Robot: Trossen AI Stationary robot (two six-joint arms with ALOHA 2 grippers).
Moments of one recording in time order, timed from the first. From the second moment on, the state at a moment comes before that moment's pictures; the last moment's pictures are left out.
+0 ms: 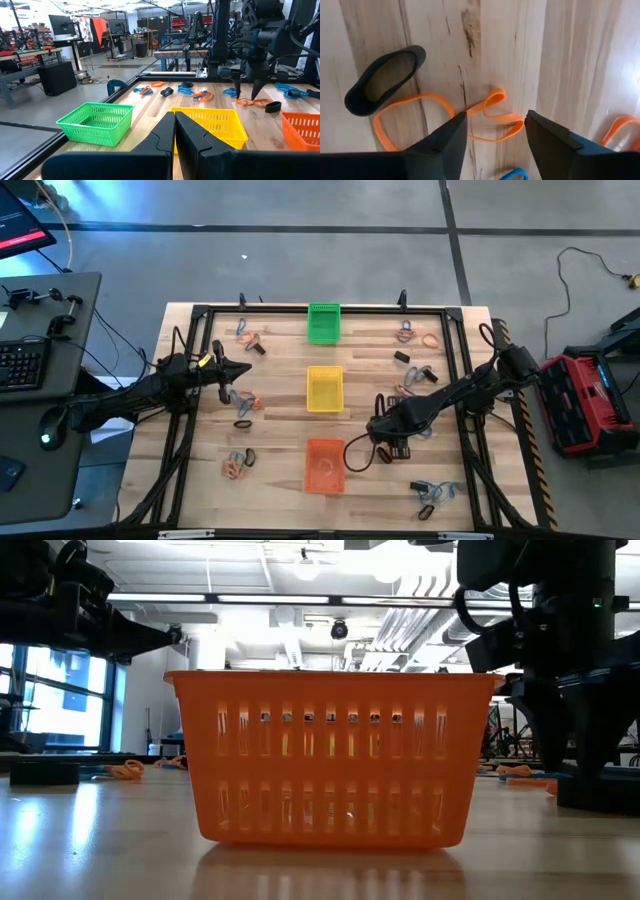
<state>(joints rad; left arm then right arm) 0.31 0.03 0.02 0.01 0.06 0.08 0.35 1.64 0.95 -0.84 0.05 0.33</state>
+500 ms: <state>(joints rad) 0.31 0.03 0.02 0.01 0.06 0.08 0.36 1.64 0.89 -0.79 0.05 0.16</state>
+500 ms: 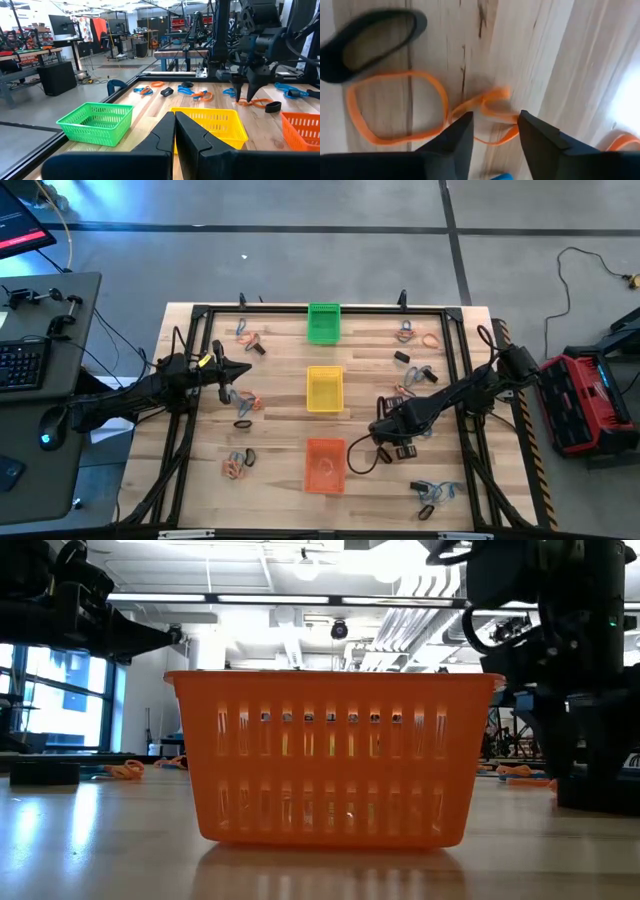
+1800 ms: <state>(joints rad) 0.31 0.03 0.02 0.02 0.06 0.13 0.35 1.64 0.97 -0.82 0.05 0.18</state>
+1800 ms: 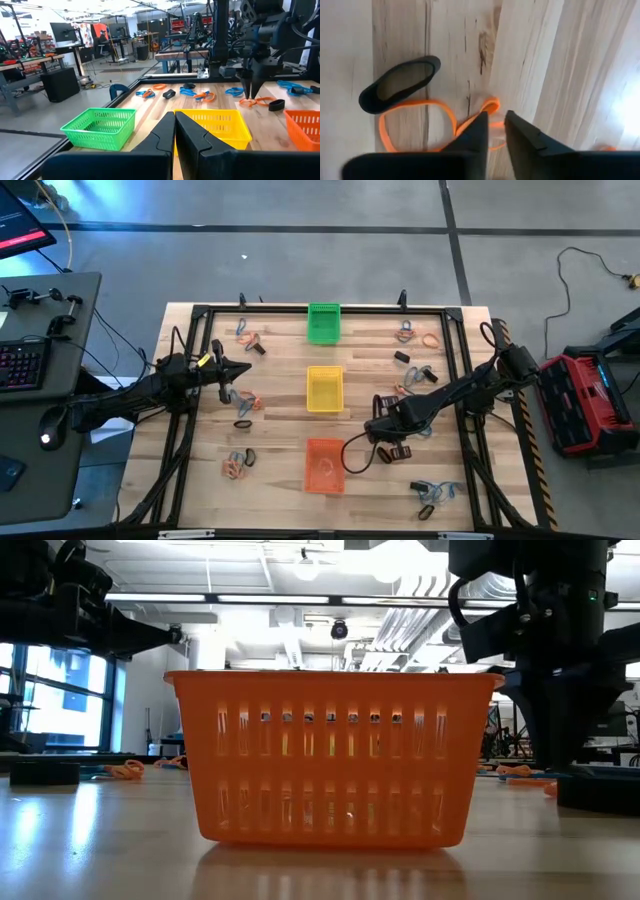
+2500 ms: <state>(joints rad) 0.31 0.03 0.02 0.02 0.06 0.13 0.35 1.75 0.97 -0.80 0.02 -0.01</state>
